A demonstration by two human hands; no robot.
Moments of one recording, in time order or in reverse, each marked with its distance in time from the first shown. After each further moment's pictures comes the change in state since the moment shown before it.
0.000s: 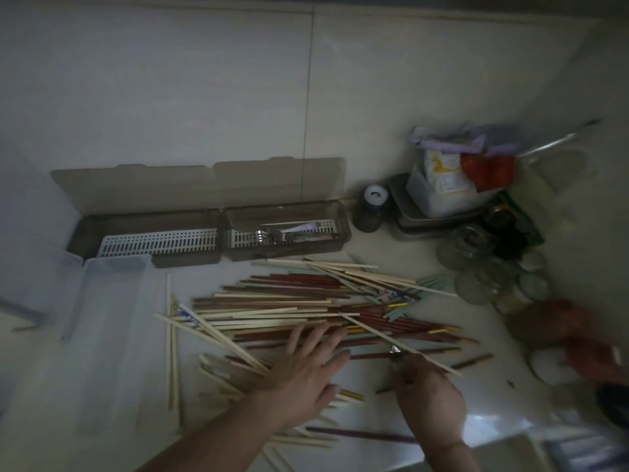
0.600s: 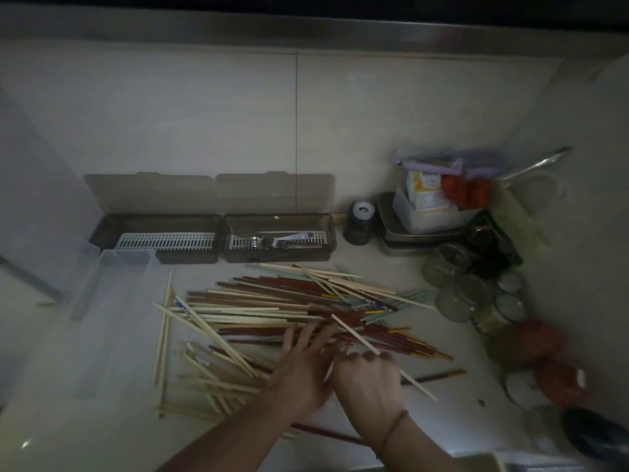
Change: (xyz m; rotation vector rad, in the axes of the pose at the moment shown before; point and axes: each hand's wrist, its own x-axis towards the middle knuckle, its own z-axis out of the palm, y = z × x) left_hand 0.040 0.058 -0.012 -0.073 0.038 -0.343; right_hand 0.003 -0.049 -0.056 -0.341 0.149 -0.701
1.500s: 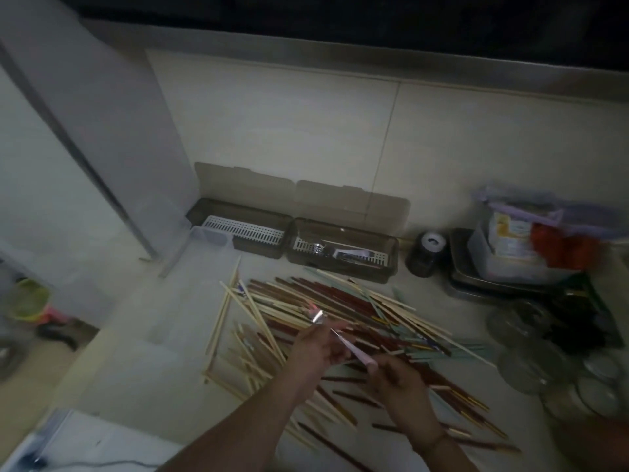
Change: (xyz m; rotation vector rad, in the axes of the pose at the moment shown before) left_hand 0.003 -0.014 -0.052 -1.919 0.443 -0.877; right_hand 0.027 0.027 0.061 1.188 -0.219 0.175
